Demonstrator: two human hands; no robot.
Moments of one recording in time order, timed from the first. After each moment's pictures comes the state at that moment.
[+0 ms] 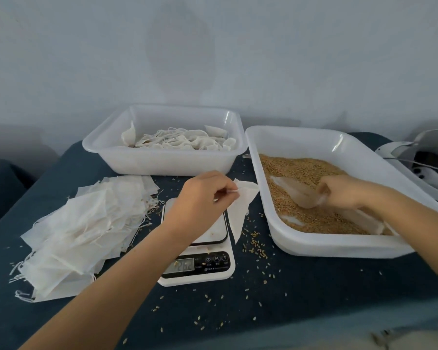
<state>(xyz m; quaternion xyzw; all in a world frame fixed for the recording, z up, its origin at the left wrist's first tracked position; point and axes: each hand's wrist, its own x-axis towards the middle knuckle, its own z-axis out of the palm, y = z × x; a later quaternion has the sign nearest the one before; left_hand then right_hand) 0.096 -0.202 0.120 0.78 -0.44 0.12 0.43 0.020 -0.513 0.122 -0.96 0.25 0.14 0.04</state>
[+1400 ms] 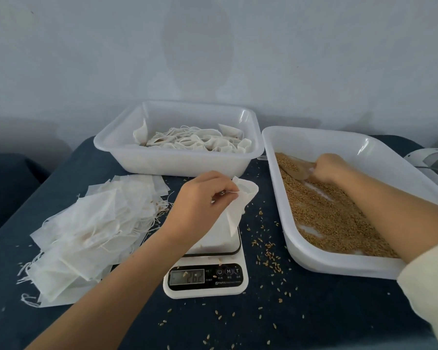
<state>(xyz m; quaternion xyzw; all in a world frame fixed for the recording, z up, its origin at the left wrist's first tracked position) 0.122 -0.193 0.109 0.78 -0.41 0.14 0.45 0.125 -0.517 0.109 -0.94 0.33 0.02 0.06</state>
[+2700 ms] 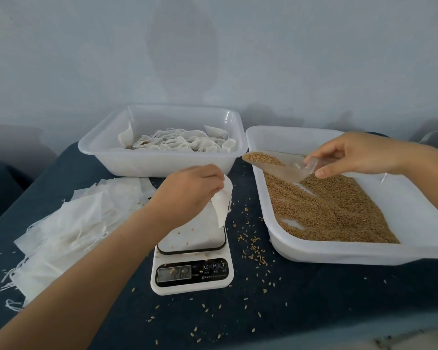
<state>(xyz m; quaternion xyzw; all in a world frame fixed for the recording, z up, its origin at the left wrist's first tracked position) 0.137 -0.194 0.127 0.77 -0.56 0.21 0.20 0.024 -0.503 0.206 -0.95 0.07 0.06 0.29</state>
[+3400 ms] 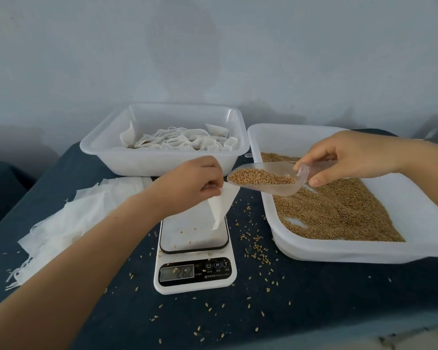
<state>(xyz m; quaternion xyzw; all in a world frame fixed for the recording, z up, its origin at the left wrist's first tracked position) 0.155 -0.194 0.137 0.79 -0.56 0.07 0.24 0.023 -0.473 0.214 -0.97 0.00 0.10 0.24</state>
